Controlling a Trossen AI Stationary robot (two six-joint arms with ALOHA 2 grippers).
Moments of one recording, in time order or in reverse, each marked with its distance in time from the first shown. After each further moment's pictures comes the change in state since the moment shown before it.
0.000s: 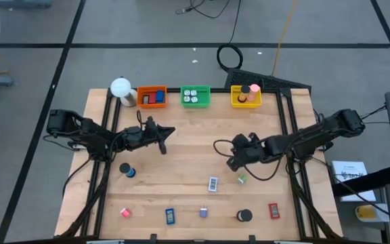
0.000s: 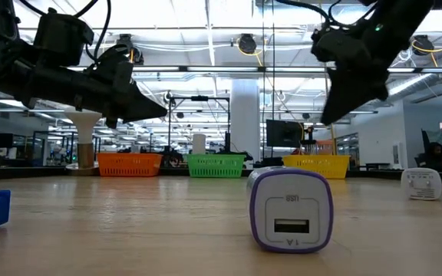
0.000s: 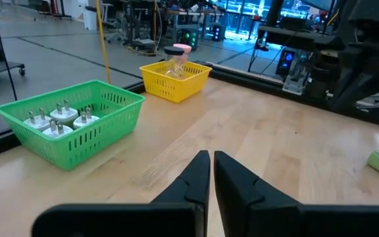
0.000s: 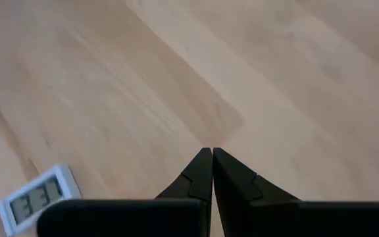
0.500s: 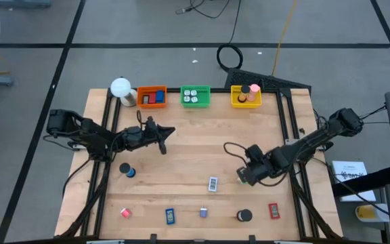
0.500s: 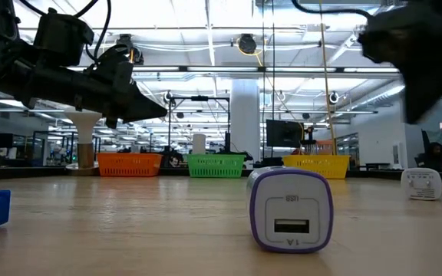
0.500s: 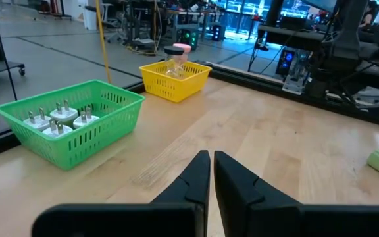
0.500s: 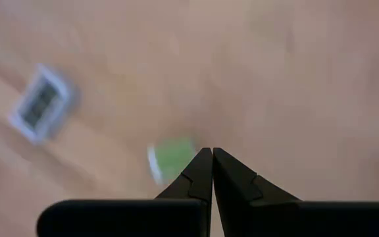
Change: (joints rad) left arm 0.000 0.000 0.000 -0.001 0.000 0.000; right arm 0.226 0.021 0.103 -0.405 -0.216 0.616
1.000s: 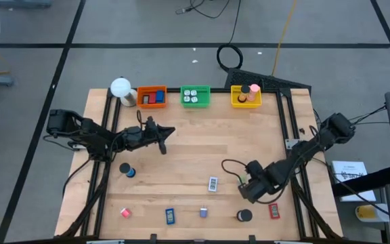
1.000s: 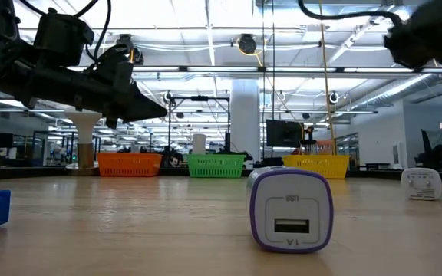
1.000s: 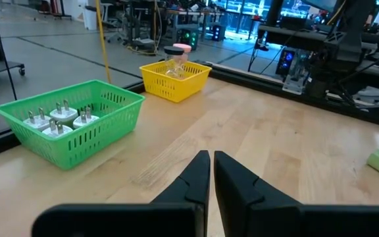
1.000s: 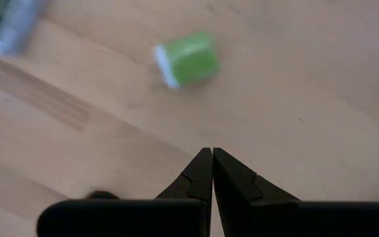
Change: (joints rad) left arm 0.000 0.000 0.001 0.000 0.000 0.000; right arm 0.112 0.158 0.092 -0.016 -0.157 0.158
